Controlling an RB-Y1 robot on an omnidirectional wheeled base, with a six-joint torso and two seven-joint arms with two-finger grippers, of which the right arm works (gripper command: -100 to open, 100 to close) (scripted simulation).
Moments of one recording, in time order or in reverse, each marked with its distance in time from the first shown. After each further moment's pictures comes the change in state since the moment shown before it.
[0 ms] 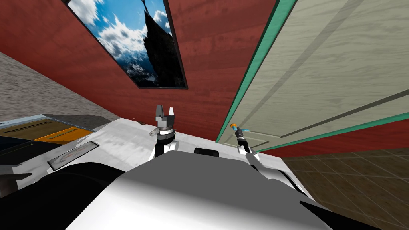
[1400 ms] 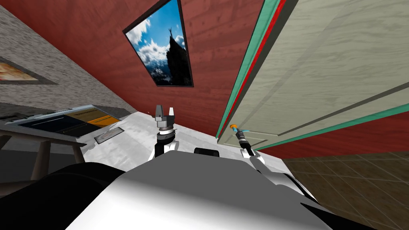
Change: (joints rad) arm 0.048 -0.064 0.087 -0.012 0.041 -0.064 -0.108
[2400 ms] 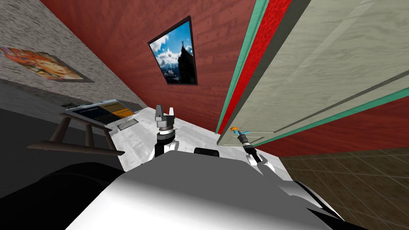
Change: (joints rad) arm 0.080 -0.087 0.083 -0.015 0.039 -0.135 -0.111
